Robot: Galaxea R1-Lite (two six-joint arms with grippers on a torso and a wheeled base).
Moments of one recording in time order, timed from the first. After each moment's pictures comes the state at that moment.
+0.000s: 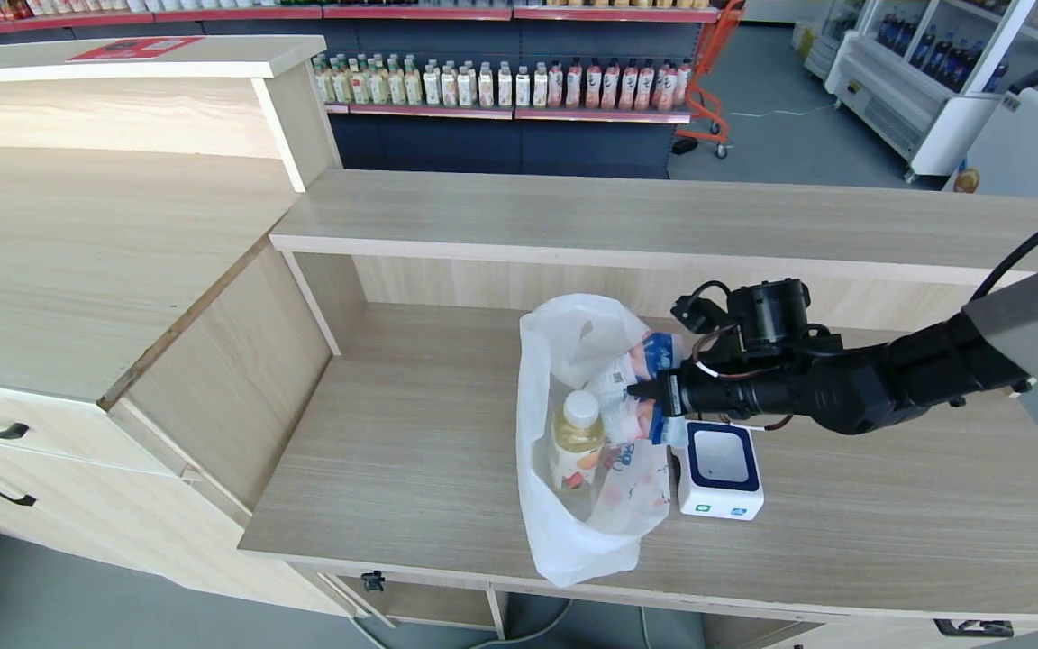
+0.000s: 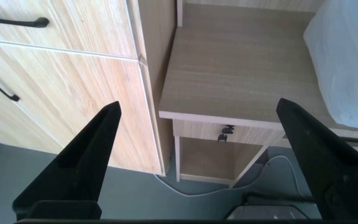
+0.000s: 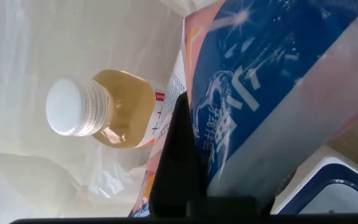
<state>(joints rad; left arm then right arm) 0.00 0.00 0.00 0.00 0.01 0.00 0.31 2.12 -1.22 -0.36 0.43 0.04</state>
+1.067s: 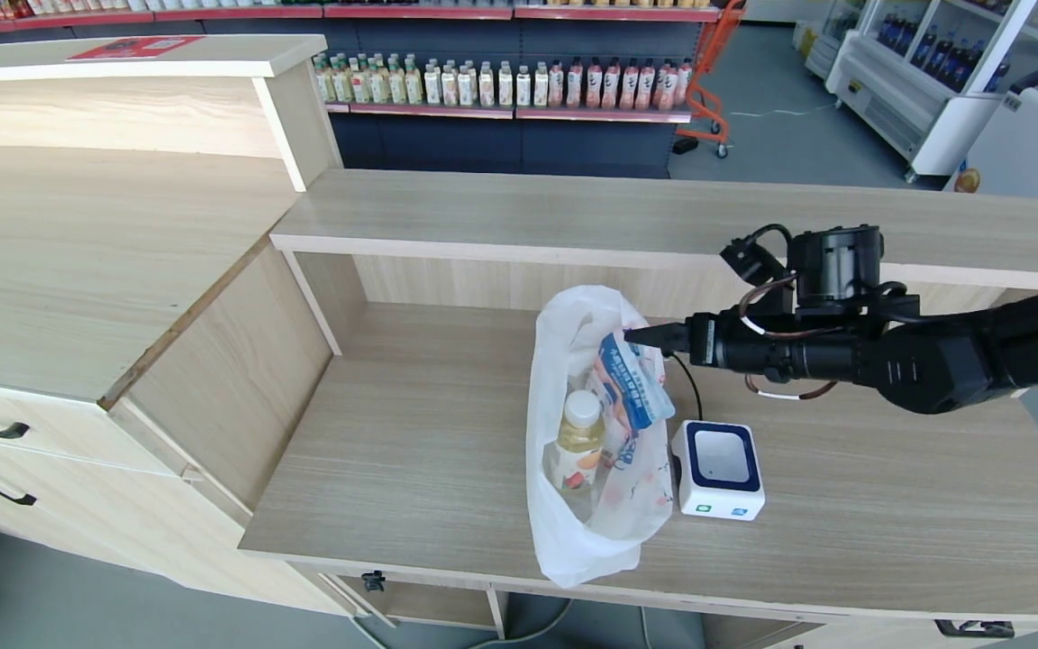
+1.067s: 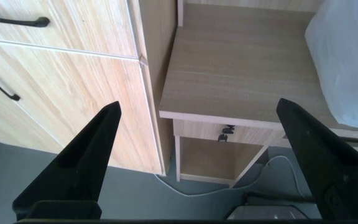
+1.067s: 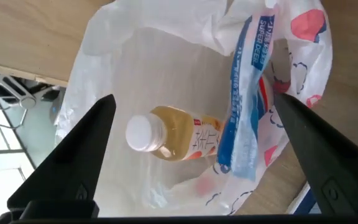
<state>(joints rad) 0.00 0.00 0.00 0.00 0.01 0.00 0.28 1.93 -1.17 -0.40 0.45 0.25</state>
